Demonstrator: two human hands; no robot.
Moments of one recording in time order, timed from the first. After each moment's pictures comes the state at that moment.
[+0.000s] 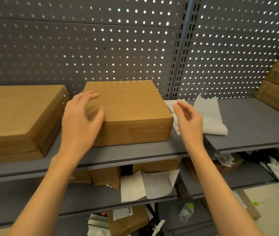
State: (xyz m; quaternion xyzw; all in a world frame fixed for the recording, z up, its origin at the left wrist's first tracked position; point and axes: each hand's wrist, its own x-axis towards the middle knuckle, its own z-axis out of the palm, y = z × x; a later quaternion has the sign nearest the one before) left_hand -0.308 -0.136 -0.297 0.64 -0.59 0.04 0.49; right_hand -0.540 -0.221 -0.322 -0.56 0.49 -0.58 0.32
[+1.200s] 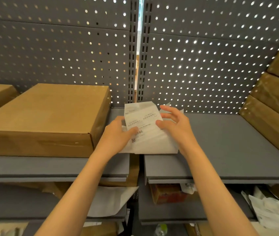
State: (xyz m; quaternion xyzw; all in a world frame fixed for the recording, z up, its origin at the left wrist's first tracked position) left_hand -0.537 -0.261 -0.311 0.71 -0.52 -0.27 0.39; right_hand -0.700 -0.327 -0.303 -0.61 0.42 -0.44 0.51
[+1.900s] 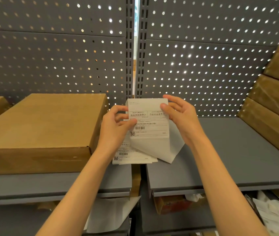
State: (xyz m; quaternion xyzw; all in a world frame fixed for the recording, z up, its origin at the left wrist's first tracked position) left_hand -0.529 -0.283 -0.298 0.56 -0.48 -0.28 0.62; right_hand -0.694 -0.356 -0.279 -0.61 0.36 -0.49 0.50
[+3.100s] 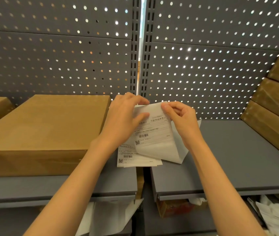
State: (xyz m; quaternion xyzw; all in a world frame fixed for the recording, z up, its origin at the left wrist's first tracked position) left_hand -0.518 -0.298 -0.269 0.61 -0.68 0.02 0.40; right_hand -0.680 -0.354 -0.284 -0.63 0.35 -0.52 0.46
